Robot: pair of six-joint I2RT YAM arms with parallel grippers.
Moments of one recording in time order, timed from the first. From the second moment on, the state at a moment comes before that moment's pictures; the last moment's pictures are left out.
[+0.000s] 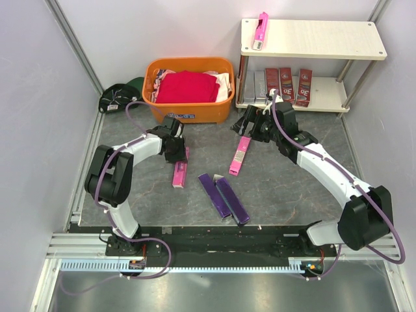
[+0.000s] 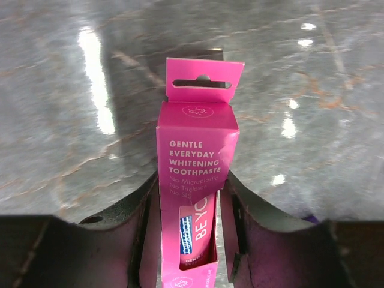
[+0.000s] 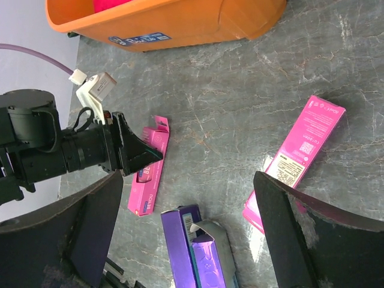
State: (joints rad) left arm -0.35 1.79 1.11 -0.45 0.05 -0.40; right arm 0.41 1.37 1.09 -0.18 -0.18 0.65
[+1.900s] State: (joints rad) left arm -0.31 1.59 1.02 0.30 0.59 -1.09; right arm 0.82 1.46 1.16 -0.19 0.14 0.62
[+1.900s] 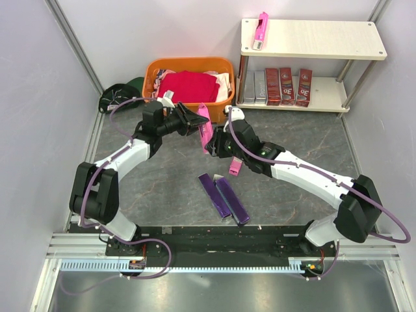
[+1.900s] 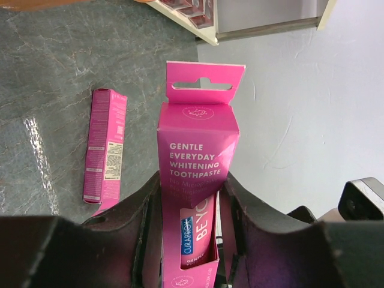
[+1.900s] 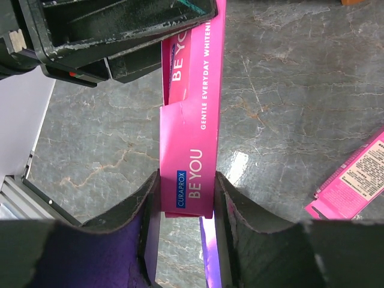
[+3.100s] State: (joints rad) left arm -0.31 1.36 1.12 -0.19 0.28 -0.69; right arm 0.71 1.34 1.24 -0.24 0.16 0.56
